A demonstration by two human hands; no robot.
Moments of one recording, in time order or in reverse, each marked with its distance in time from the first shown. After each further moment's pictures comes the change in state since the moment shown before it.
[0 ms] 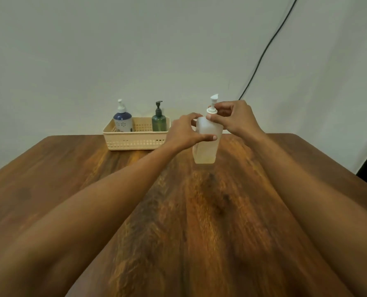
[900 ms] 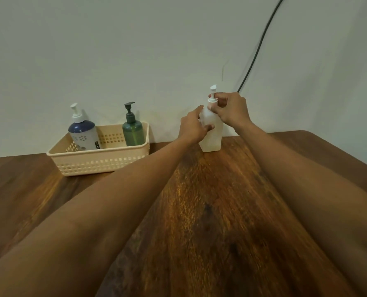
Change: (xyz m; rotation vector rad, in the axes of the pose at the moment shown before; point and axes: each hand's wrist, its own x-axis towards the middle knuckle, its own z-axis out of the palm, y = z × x) left_hand 0.176 -0.075 0.139 -0.027 -0.047 -0.091; right_hand 0.154 0.146 0.042 -0.067 0.150 0.097
